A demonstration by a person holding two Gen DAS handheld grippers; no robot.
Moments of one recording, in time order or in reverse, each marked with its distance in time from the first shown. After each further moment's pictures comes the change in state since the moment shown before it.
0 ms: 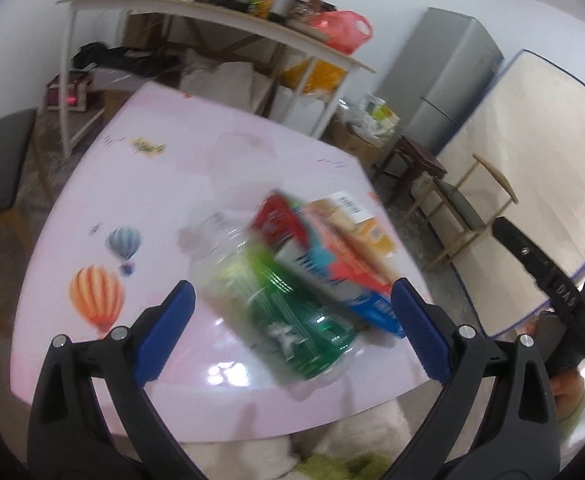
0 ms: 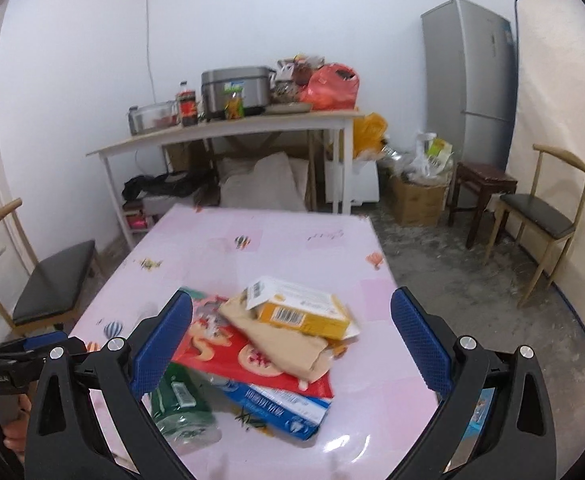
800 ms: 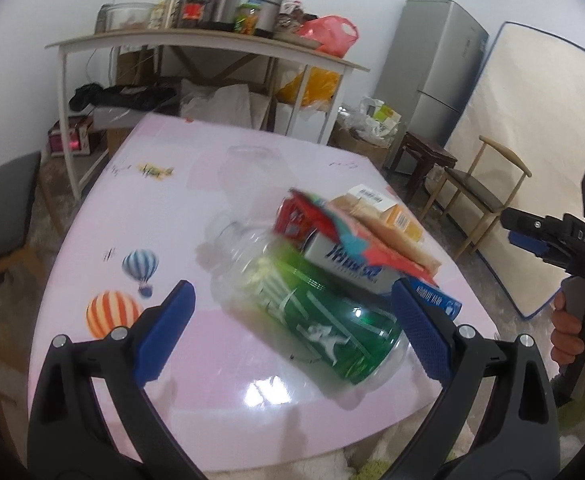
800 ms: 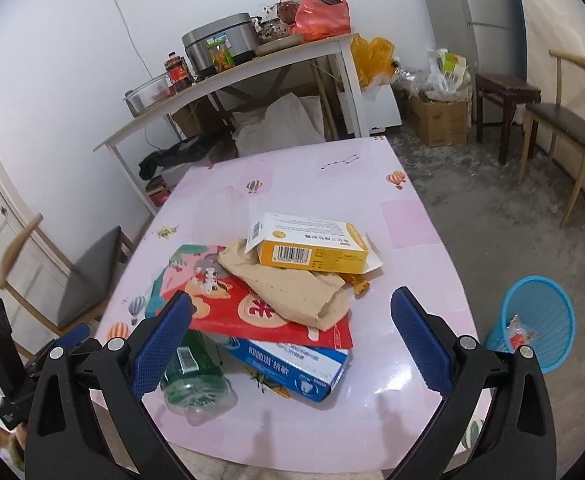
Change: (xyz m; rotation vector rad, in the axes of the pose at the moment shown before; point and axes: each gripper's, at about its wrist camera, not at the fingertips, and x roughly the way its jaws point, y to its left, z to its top) left arm 0.017 -0.005 -0.009 0.175 -0.076 0.057; right arm 0.052 -0.061 -0.018 0.240 0.214 0.175
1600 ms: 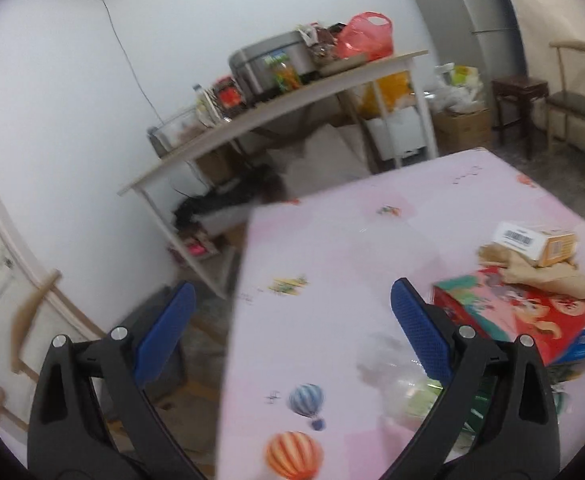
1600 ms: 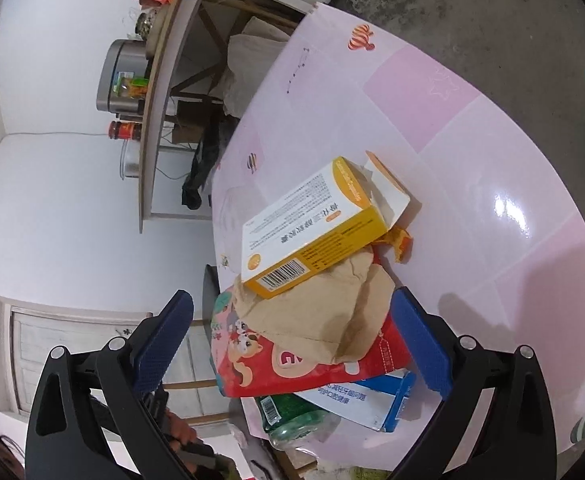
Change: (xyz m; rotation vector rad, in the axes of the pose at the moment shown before) left arm 0.039 -0.030 0.091 0.426 -0.084 0.599; right arm 0.118 -0.107 0.008 0.705 0.344 0.380
